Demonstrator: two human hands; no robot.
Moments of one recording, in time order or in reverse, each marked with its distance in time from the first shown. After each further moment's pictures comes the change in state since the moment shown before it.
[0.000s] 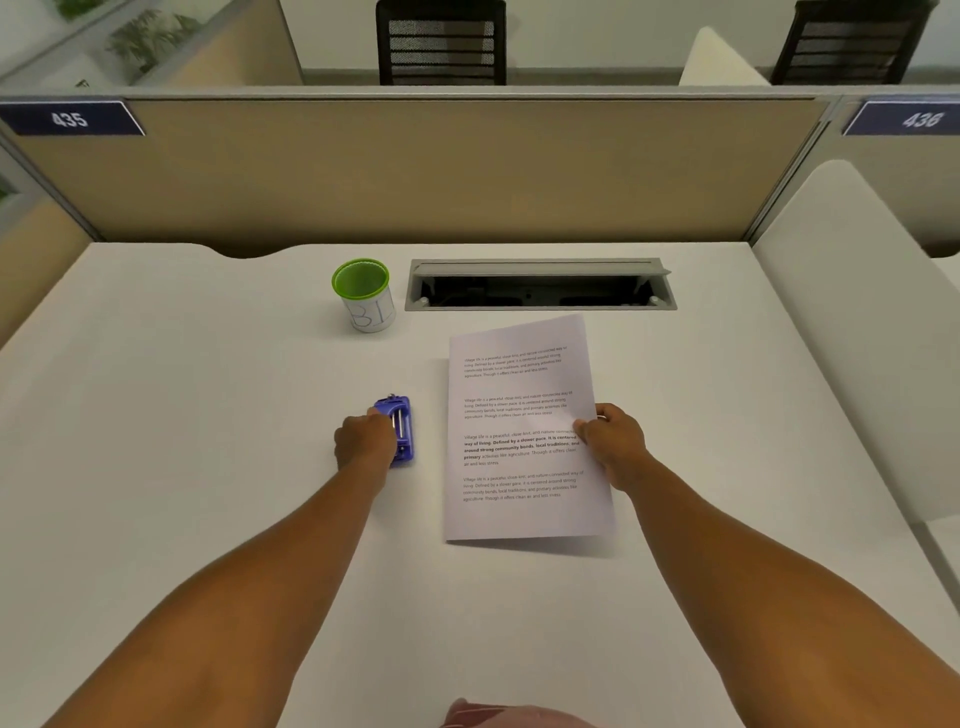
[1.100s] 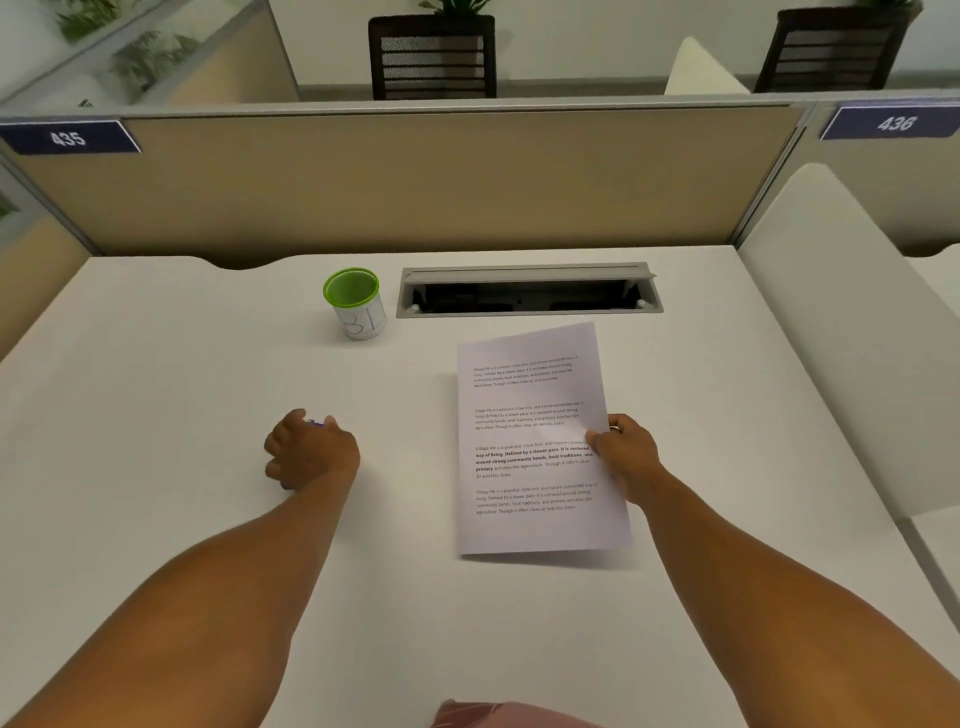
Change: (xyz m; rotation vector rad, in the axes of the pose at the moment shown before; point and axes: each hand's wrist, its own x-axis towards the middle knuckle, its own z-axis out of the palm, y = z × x) left_hand -0.004 -0.010 -0.031 0.350 0.414 0.210; right_hand -0.003 0.013 -0.033 -0.044 0.049 -0.012
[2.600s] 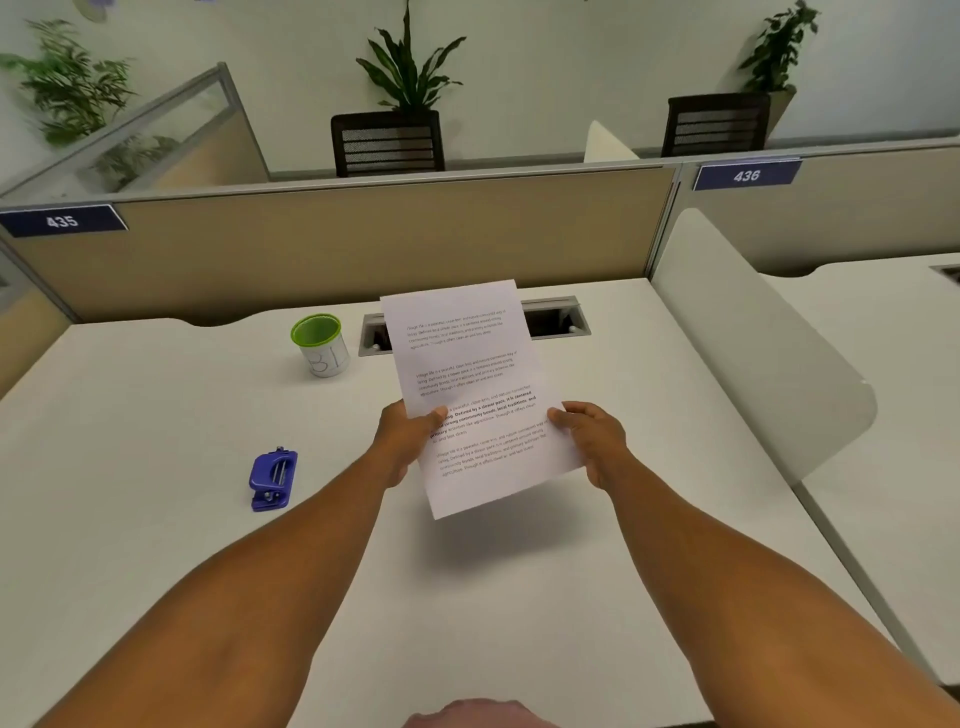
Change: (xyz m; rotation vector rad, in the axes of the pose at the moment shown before) left_hand -0.136 0.104 -0.042 -0.753 -0.824 0.204; right_hand -0.061 -0.019 -0.055 0.405 -0.022 -0.082
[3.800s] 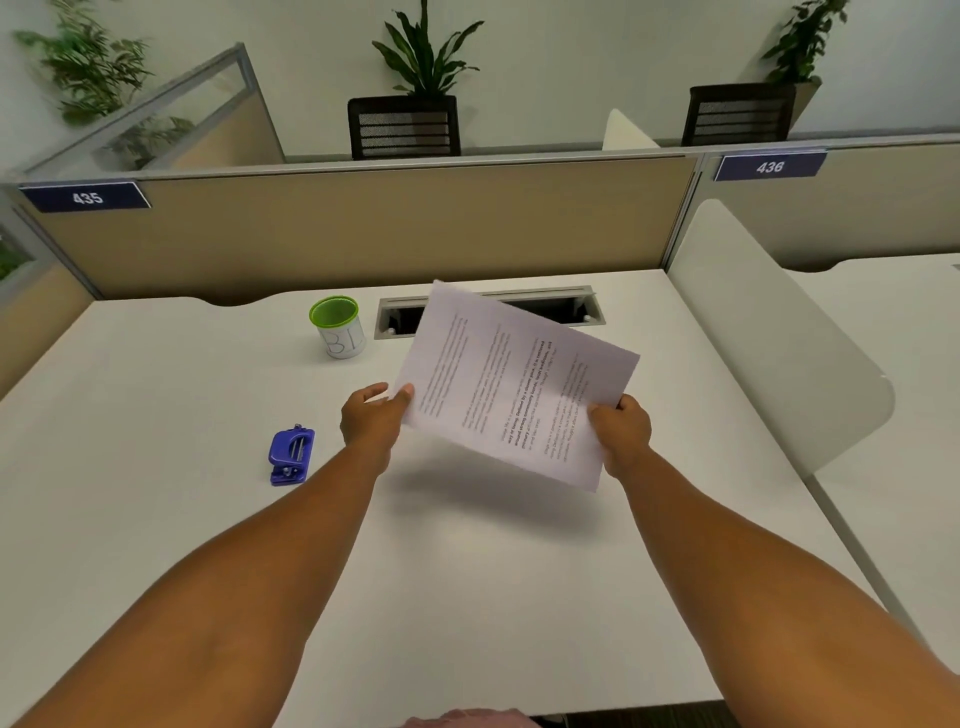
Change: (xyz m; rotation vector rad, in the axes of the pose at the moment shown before) left_hand -0.004 -0.008 -0.046 -0.006 0.399 -0.070; right_hand -0.012 0.001 -0.003 -0.125 0.183 -0.093
